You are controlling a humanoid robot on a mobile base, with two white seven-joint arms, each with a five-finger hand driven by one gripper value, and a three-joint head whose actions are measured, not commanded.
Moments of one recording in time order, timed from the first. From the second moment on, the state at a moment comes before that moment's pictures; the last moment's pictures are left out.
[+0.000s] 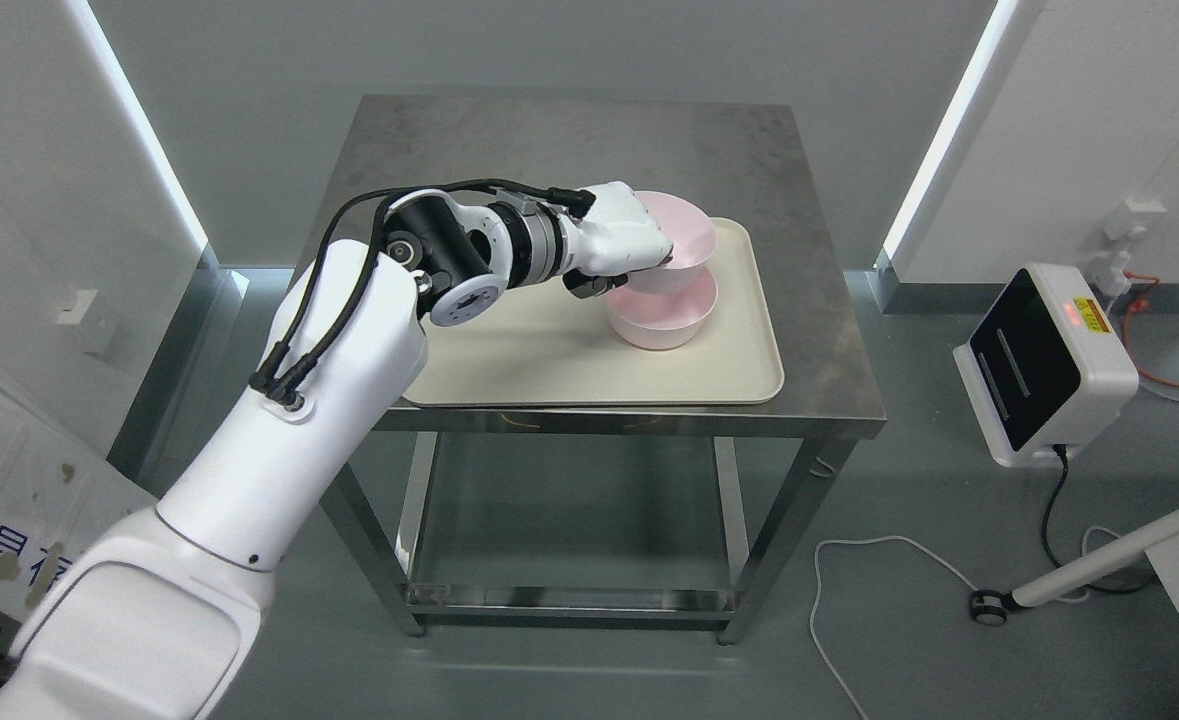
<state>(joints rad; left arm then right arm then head) -1.13 0.08 -0.58 -1.15 -1.16 -0.46 -0.69 0.00 0.00 0.00 0.00 0.00 0.03 0.01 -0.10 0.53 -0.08</state>
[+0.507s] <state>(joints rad) -1.13 0.09 -0.55 -1.19 -1.13 -0.47 -0.70 0.00 0.00 0.00 0.00 0.00 0.03 0.01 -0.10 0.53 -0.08</state>
